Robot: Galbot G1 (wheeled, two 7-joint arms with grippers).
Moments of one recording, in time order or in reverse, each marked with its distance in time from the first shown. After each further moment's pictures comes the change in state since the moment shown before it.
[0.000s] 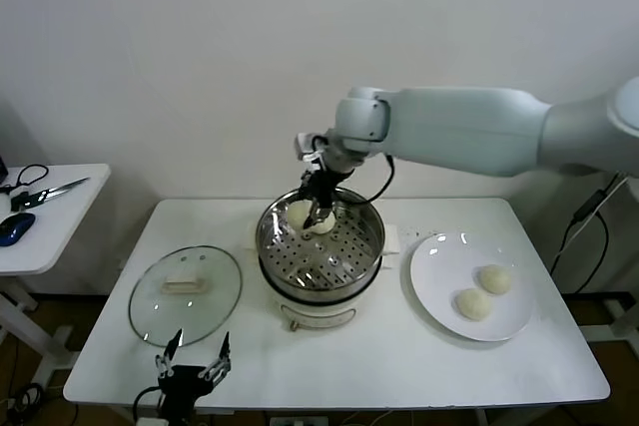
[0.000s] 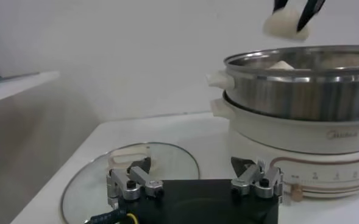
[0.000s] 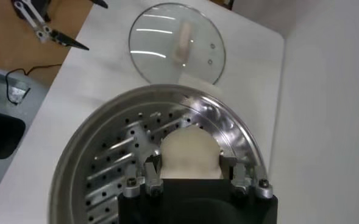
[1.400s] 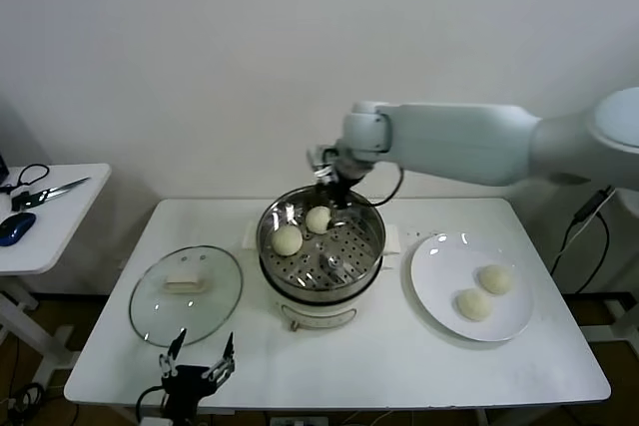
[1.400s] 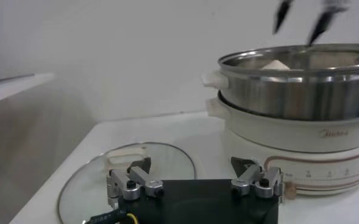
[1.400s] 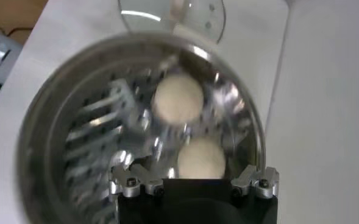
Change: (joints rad) left arm 0.006 -0.003 0.011 -0.020 0.023 0.020 0.005; right arm 0.099 -0.297 -0.100 0.073 -0.159 0.123 -0.142
